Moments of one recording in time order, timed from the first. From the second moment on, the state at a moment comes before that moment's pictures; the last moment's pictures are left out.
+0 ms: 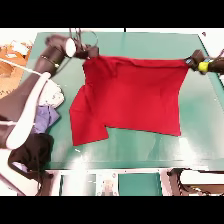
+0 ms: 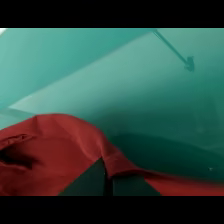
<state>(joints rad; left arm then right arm) -0.37 -1.78 1.85 1.57 -0.77 -1.83 -0.38 -1.50 1.37 -0.67 0.90 1.25</state>
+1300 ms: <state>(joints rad) 0.12 -1.39 1.20 0.92 -1.39 -1.22 -0.78 -1.15 0.65 -1.13 1.19 1.44</state>
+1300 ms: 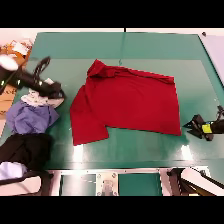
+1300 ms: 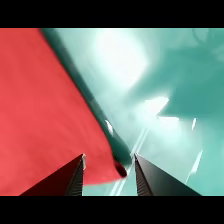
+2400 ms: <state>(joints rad) 0.21 -1.18 0.79 0.89 -1.16 -1.25 -0.78 -1.17 0.67 -0.89 0.96 1.38</state>
